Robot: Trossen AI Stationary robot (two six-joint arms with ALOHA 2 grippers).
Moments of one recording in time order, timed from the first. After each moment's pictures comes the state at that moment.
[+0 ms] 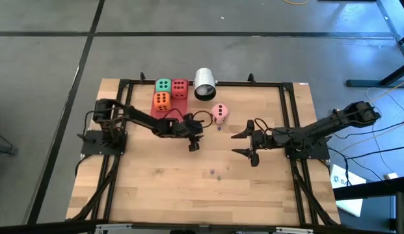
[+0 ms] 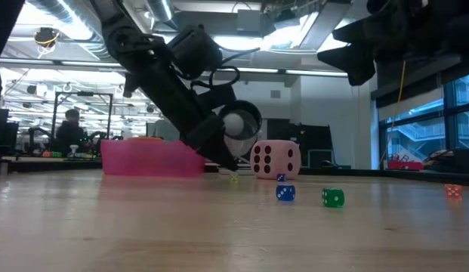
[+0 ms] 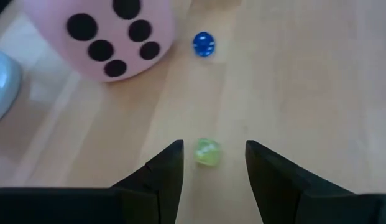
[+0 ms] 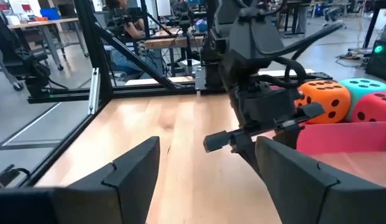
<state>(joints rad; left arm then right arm) 0.05 1.78 0.86 0.23 -0.23 0.00 0.27 1.07 0.27 0.70 0.21 0.10</state>
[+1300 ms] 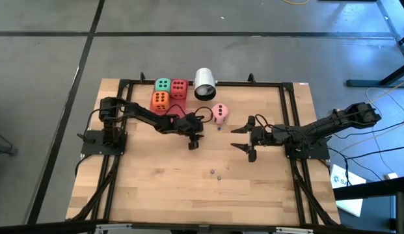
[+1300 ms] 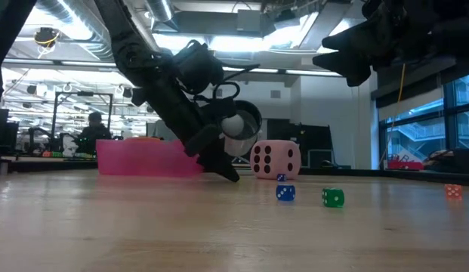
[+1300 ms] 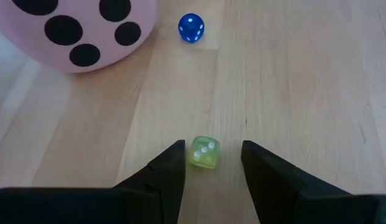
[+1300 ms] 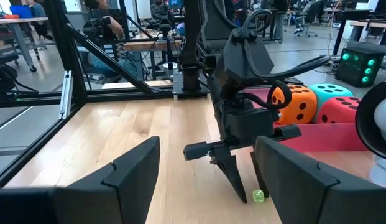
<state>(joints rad) 0.12 1.85 0.86 0.28 -0.05 0.04 0.21 1.07 0.27 0.71 0.24 0.07</state>
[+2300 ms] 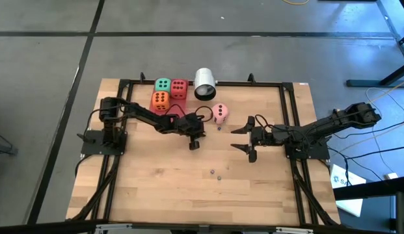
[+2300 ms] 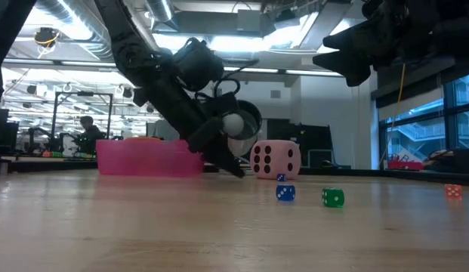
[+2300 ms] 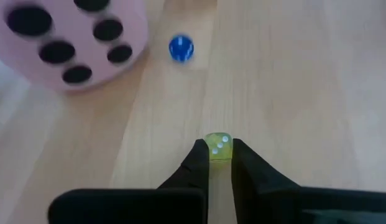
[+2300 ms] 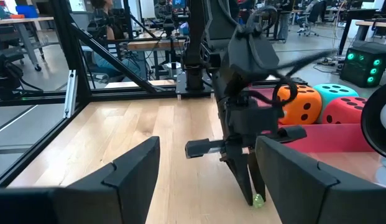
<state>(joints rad) 0.12 1.83 0.86 0.33 0.00 0.03 0.21 1.07 0.27 0.71 0.22 0.07</state>
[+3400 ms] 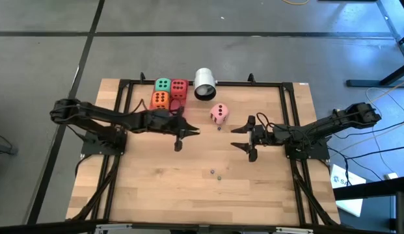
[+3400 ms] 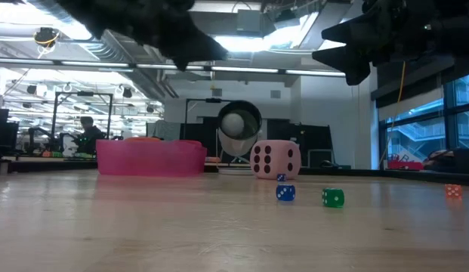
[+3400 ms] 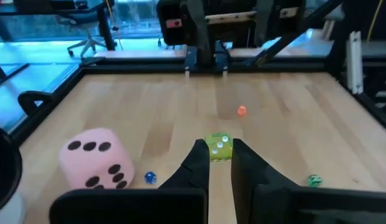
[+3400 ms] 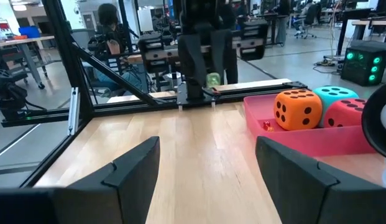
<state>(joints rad) 0.01 1.24 0.68 0.35 -0.01 0.02 0.21 1.07 0.27 0.75 0.23 0.12</state>
